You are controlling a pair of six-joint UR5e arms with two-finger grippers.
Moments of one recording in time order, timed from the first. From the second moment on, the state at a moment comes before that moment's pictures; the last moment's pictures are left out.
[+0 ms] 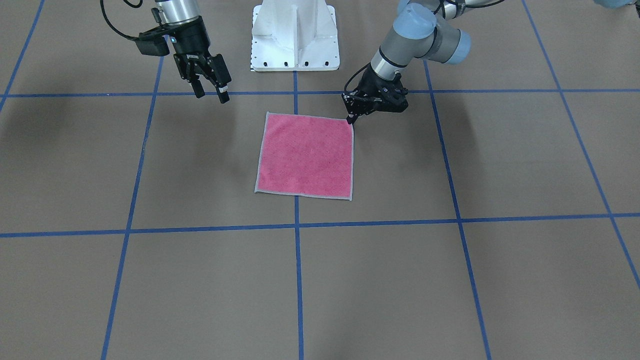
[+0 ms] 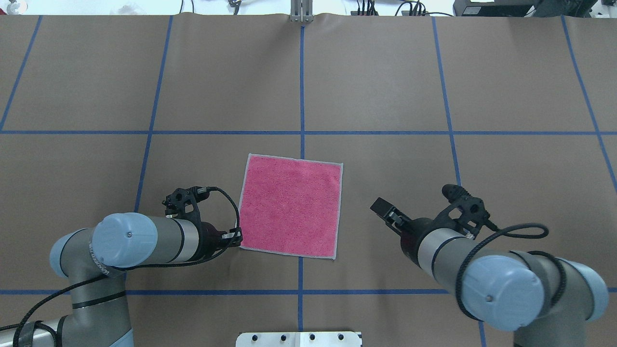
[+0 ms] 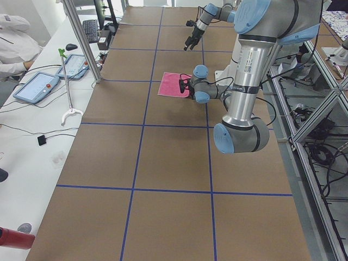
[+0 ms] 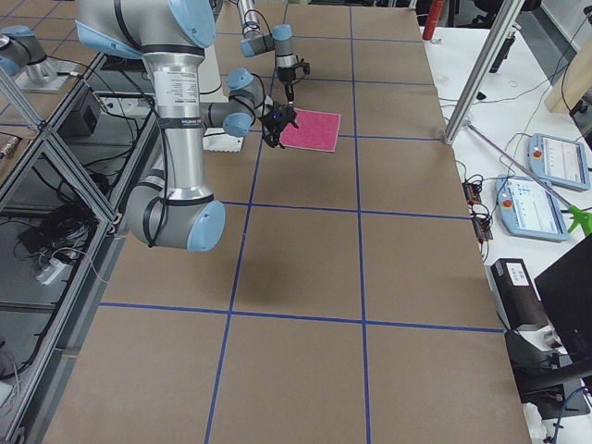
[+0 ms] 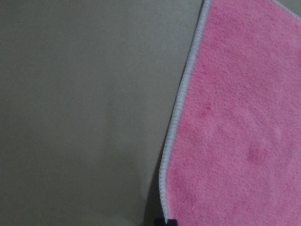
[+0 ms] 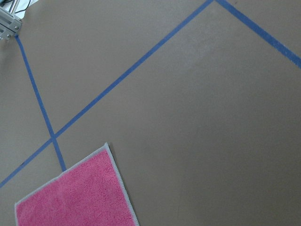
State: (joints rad) left arm -0.33 -1.85 -1.79 -2.23 -1.71 -1.62; right arm 0.20 -1.39 2.14 -1.31 1.24 2.11
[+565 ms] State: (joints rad) left arm -0.33 -1.85 -1.79 -2.23 -1.71 -1.62; right arm 0.14 -1.25 1.97 -1.32 1.23 2.26
